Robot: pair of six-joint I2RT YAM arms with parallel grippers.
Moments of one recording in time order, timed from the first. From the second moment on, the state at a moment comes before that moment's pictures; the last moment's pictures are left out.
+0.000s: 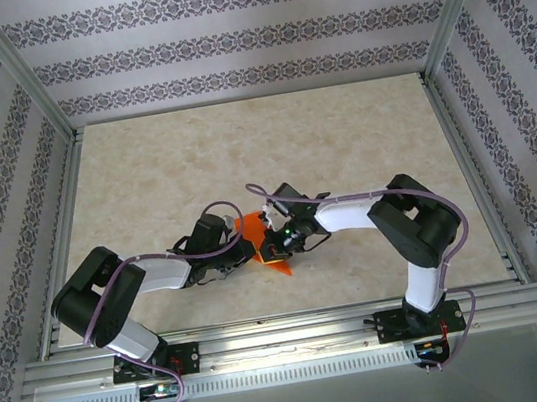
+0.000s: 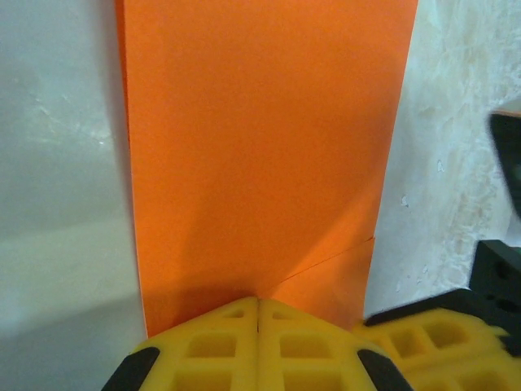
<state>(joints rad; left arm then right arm) -0.58 1.57 0.48 0.27 0.37 -1.01 0.74 1.83 0.93 -0.23 -0.65 0.65</state>
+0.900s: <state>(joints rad) -0.59 1.57 0.48 0.27 0.37 -1.03 0.74 1.80 0.91 -0.18 -0.67 0.66</state>
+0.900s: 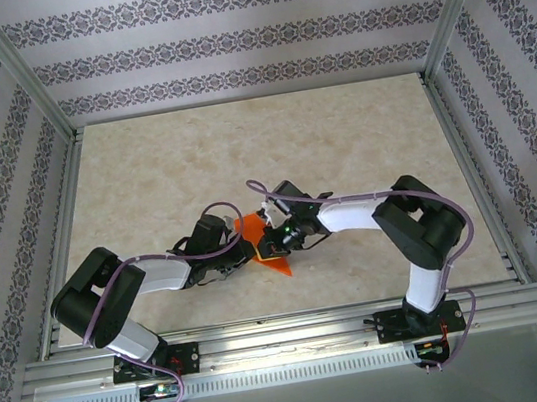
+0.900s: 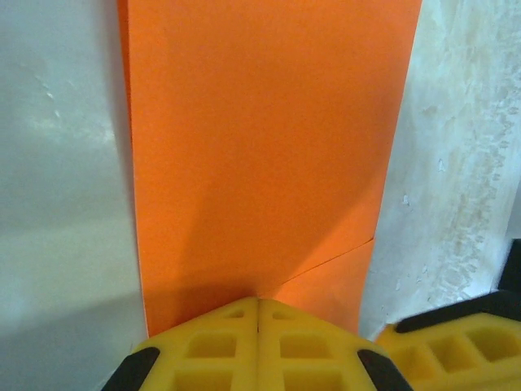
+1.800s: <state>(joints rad) -0.59 1.54 0.43 0.31 0.34 -1.10 0.67 1.39 0.50 -0.13 -0.65 0.66</state>
